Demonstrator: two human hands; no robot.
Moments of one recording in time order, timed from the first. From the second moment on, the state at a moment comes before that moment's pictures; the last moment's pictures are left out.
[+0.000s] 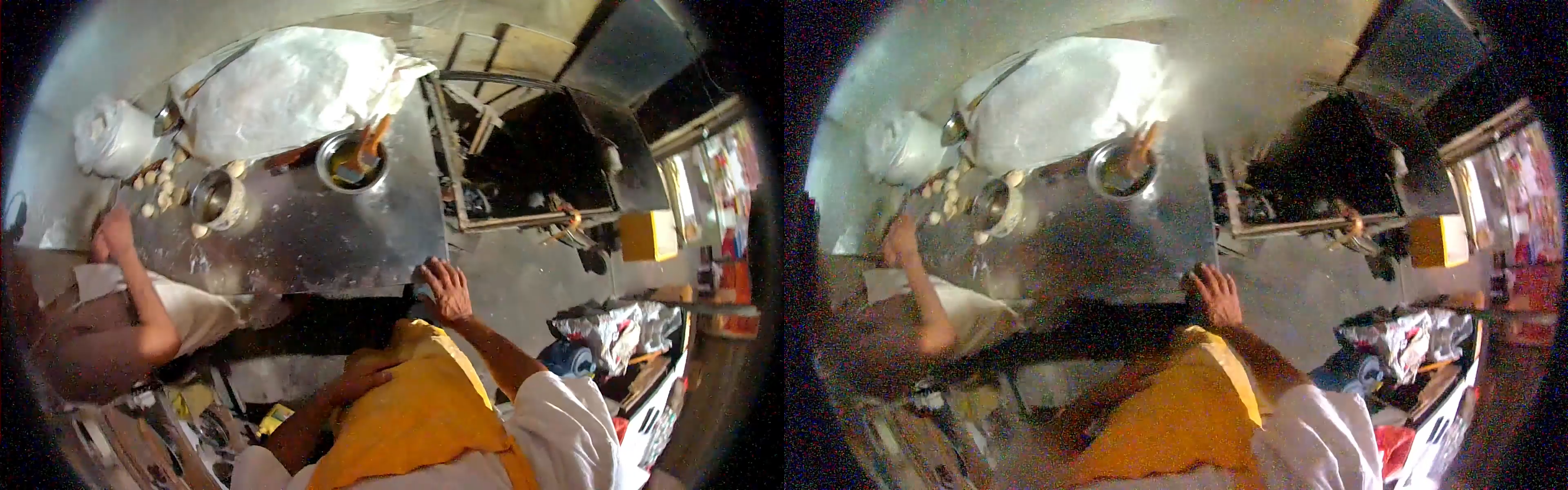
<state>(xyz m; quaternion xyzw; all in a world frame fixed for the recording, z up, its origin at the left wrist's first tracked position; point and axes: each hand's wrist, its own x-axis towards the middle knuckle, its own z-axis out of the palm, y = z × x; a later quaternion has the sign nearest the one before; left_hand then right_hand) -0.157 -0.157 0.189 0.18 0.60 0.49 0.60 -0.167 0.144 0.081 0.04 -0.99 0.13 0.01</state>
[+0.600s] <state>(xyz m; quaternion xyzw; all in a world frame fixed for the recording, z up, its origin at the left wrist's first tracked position) -0.102 0.028 0.097 0.24 0.51 0.49 0.66 0.259 0.259 -0.030 -0.46 -0.80 0.33 -0.21</state>
